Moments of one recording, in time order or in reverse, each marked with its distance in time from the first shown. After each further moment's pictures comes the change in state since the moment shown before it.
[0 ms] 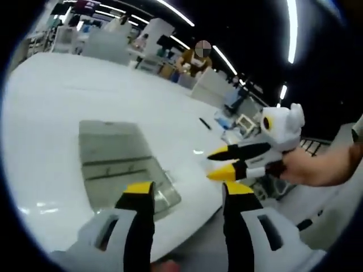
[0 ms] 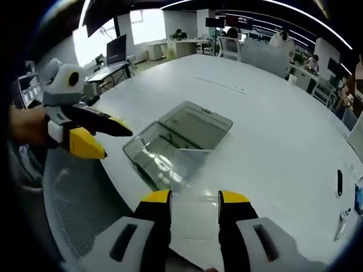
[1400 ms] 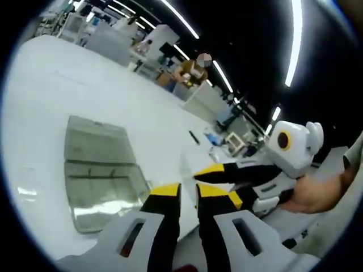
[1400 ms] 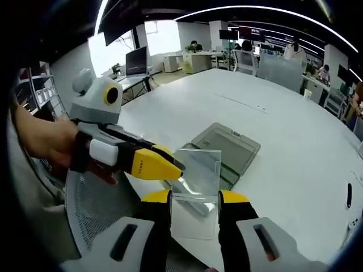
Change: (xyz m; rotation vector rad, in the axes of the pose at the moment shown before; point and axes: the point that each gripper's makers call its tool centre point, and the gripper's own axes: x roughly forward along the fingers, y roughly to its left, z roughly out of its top) left arm 0.006 -0.017 0.015 -0.135 -0.086 -0.075; right arm -0.010 0.058 0.037 -0.031 -0.098 0.109
